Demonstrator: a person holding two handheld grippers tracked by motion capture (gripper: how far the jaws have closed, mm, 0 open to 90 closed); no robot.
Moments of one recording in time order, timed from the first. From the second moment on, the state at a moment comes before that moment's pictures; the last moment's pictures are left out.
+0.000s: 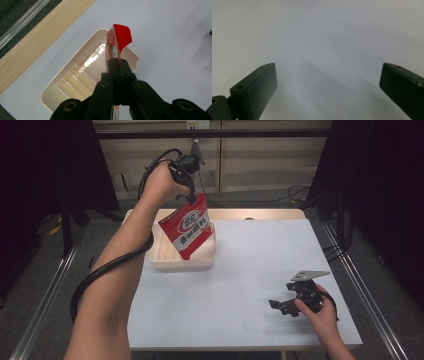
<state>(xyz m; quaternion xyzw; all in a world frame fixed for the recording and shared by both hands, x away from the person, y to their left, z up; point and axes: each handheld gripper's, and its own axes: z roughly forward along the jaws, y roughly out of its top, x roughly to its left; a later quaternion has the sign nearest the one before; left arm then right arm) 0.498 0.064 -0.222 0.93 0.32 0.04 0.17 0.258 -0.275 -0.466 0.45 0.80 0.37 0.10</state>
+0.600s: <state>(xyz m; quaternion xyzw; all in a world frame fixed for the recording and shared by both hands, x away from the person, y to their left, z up) 0.514 0.082 -0.250 0.90 0.39 0.03 0.21 0.260 -0.276 -0.470 0.46 0.81 0.36 0.10</state>
